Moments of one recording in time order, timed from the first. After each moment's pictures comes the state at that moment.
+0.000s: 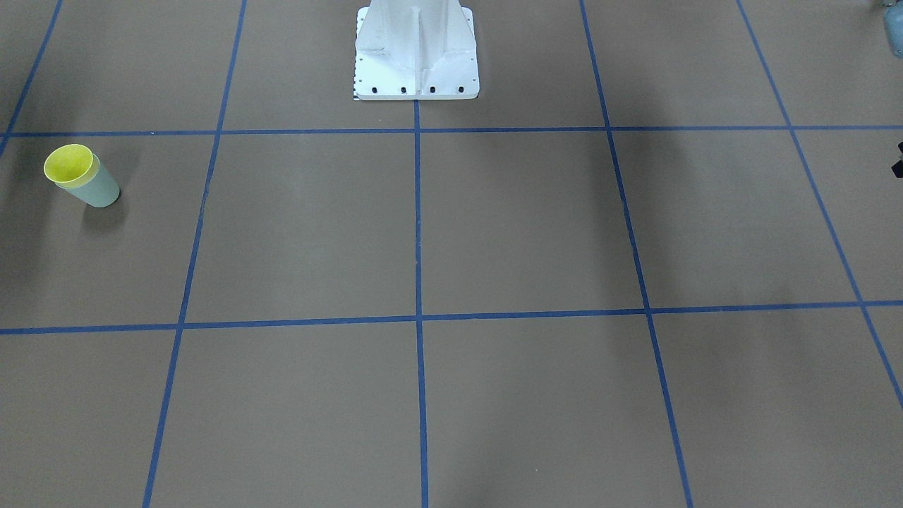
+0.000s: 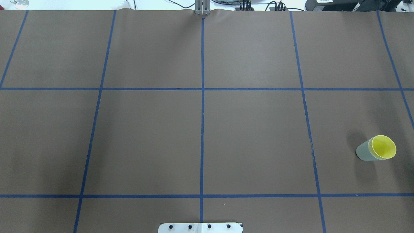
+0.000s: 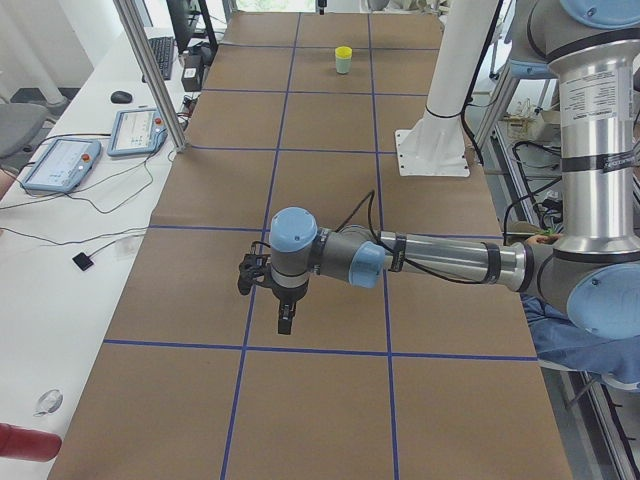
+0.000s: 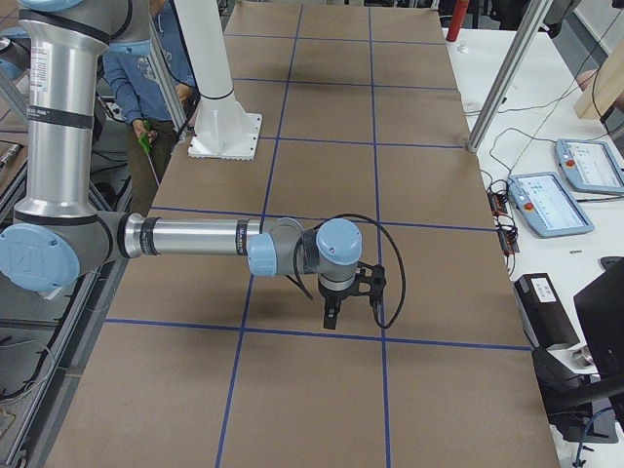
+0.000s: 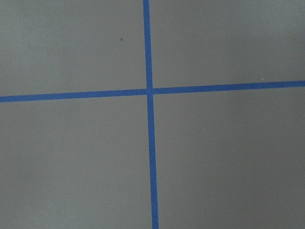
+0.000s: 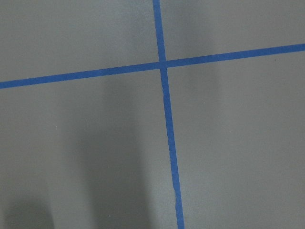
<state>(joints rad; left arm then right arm) -1.45 -1.44 -1.79 -1.71 -2.30 -0.20 1.52 -1.71 1.73 -1.50 2.39 0.22</state>
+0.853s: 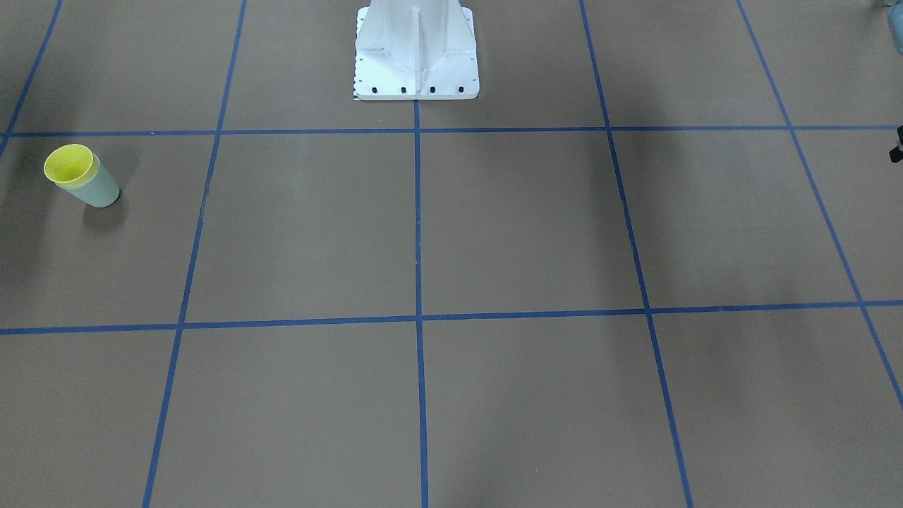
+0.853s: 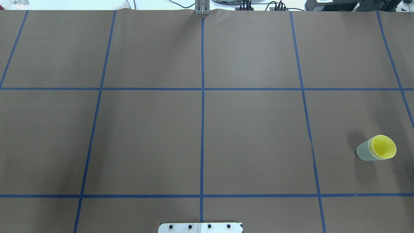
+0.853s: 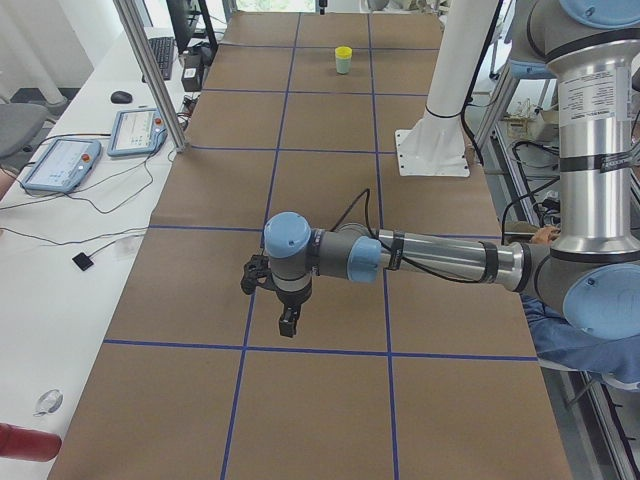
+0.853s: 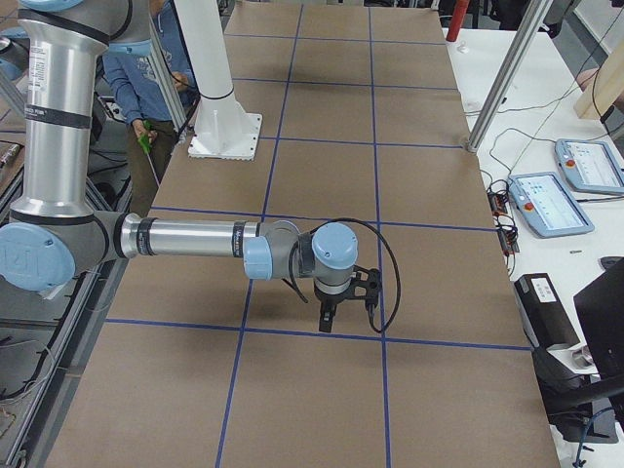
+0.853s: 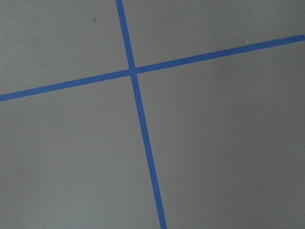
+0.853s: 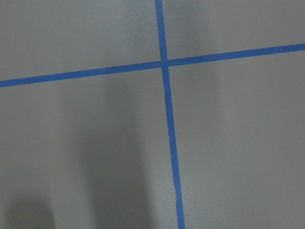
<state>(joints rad) -1.49 -1.43 -1.79 -1.59 -2.33 0.08 1.52 -1.73 1.72 -1.49 2.39 0.22</state>
